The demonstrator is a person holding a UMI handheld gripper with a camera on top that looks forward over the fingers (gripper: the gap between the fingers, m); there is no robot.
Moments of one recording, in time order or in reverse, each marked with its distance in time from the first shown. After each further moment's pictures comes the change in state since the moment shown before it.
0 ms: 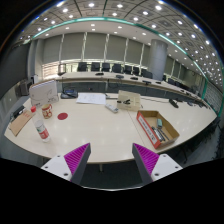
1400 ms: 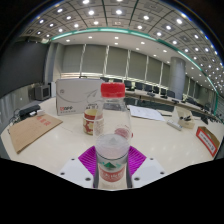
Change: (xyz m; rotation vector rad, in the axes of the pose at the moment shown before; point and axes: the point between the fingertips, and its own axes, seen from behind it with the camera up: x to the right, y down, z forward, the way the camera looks) arm -0.415 -0.022 0.201 0.226 -0.148 -0.081
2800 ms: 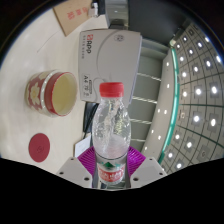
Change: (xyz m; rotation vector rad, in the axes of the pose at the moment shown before) arm 0.043 -0.188 0.196 0.139 0.308 -1.579
